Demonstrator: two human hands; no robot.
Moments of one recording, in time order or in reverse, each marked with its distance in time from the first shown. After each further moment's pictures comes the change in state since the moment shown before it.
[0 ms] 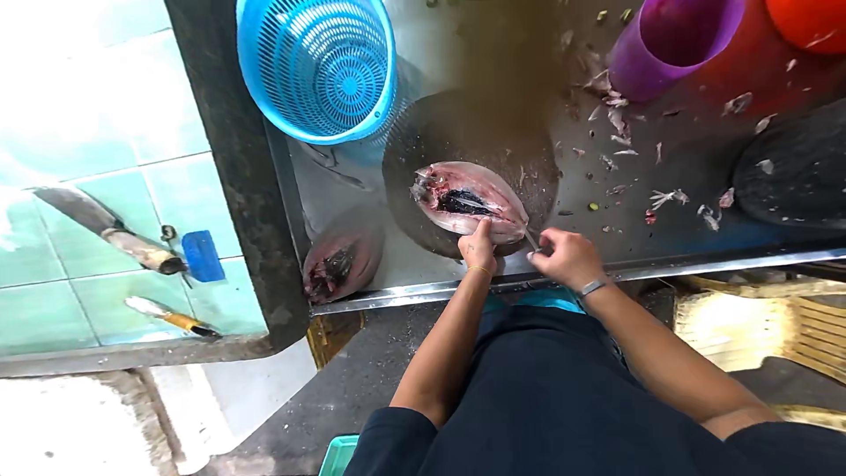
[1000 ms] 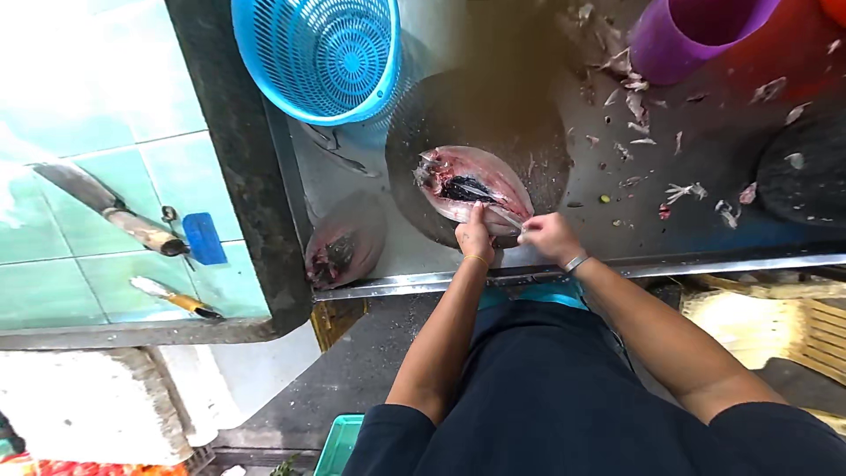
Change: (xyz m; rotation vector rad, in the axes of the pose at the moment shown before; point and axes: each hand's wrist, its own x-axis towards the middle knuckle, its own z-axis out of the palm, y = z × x) left_hand 0.012 0.008 -0.007 -0.039 0.039 -0.075; right_hand 0.045 -0.010 0.020 0.333 -0.116 -0.018
